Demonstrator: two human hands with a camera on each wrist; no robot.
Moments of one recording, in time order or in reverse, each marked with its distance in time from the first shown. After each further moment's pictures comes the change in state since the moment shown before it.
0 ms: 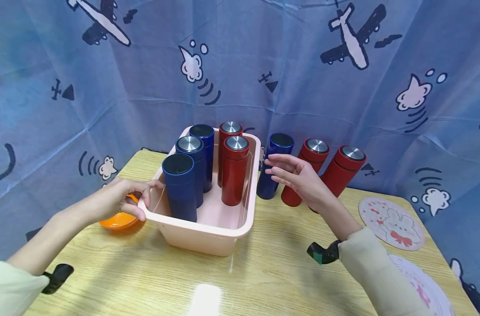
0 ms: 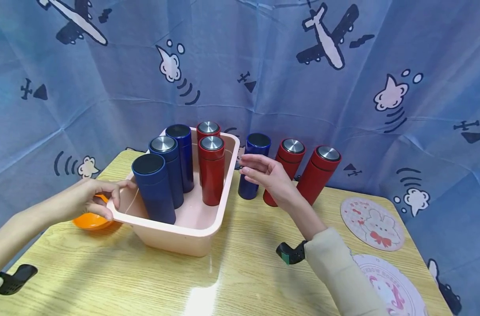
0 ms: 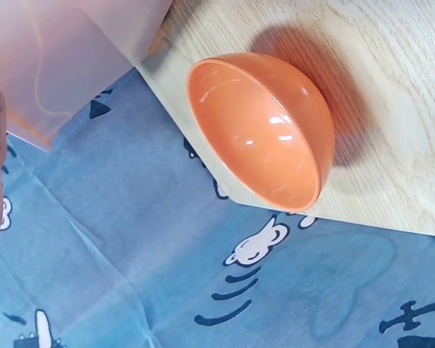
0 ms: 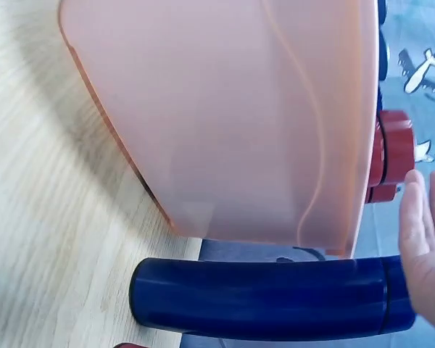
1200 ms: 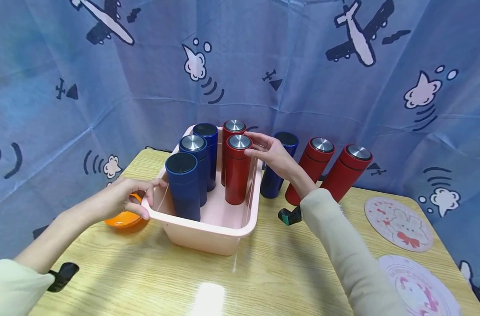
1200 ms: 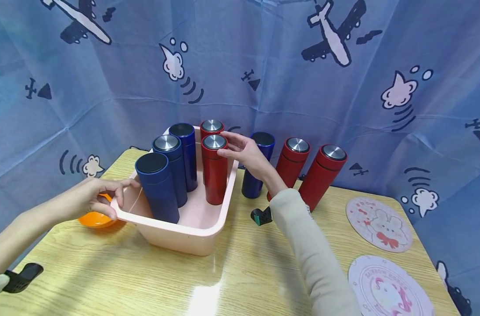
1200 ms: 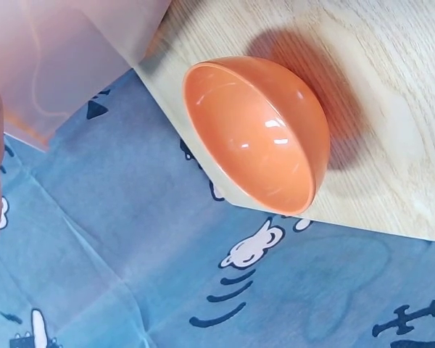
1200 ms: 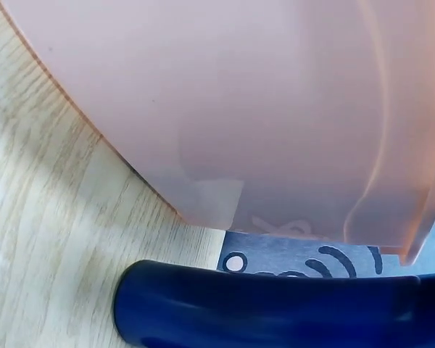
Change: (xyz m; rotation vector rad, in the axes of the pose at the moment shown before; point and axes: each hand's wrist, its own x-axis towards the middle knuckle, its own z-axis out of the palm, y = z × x) left_hand -0.001 -0.001 0.001 0.042 0.017 0.014; right_hand 0.091 0.011 0.019 -0.087 -0.081 -0.069
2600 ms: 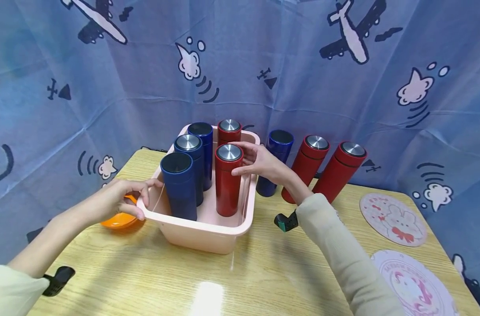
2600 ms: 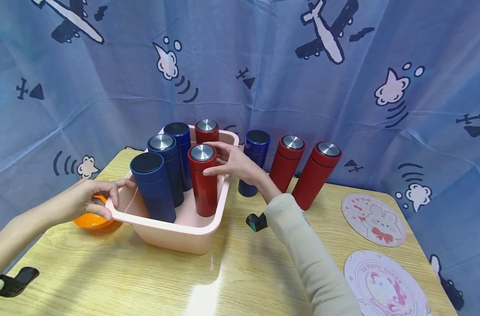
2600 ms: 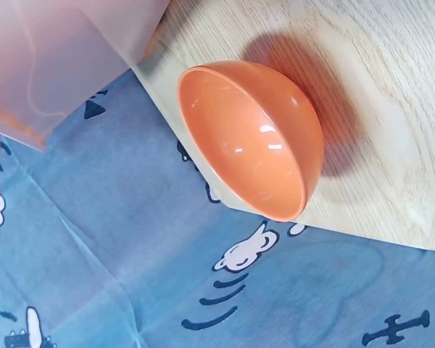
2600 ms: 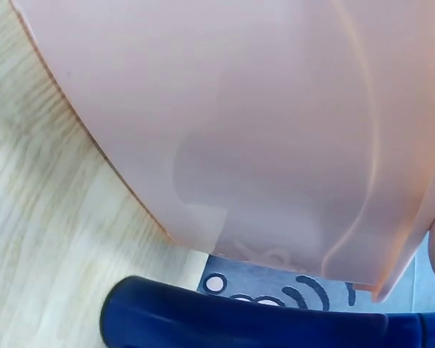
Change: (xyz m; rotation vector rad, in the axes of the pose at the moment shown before) left_hand -0.001 -0.006 0.004 -0.033 0.025 0.059; right_hand -0.012 -0.007 0.018 -0.128 -0.185 -0.008
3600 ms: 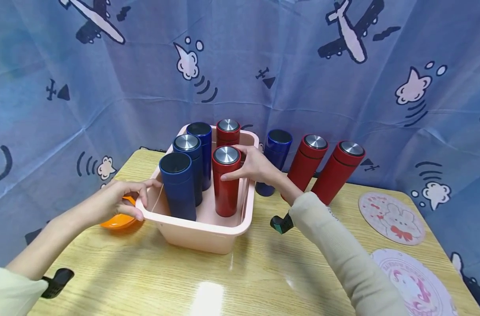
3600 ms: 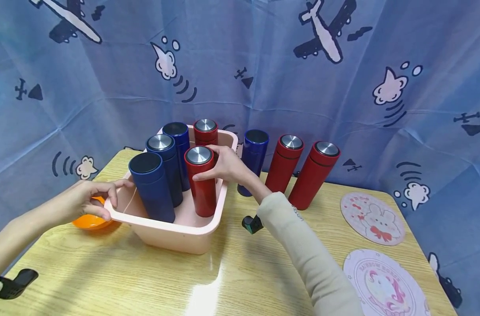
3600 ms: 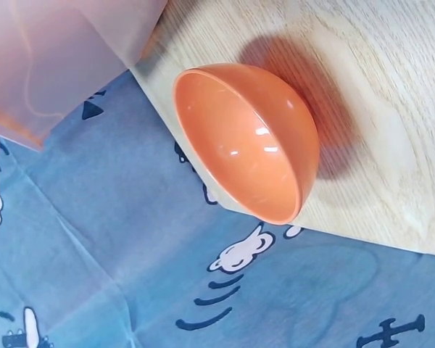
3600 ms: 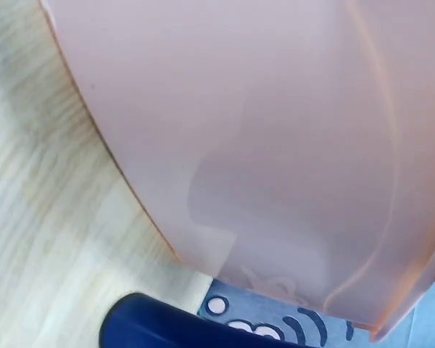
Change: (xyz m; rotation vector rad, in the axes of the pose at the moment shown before) left_hand -0.003 0.002 0.001 0.001 0.026 -0.001; right_hand 0.007 -0.006 0.019 -0.339 0.107 0.005
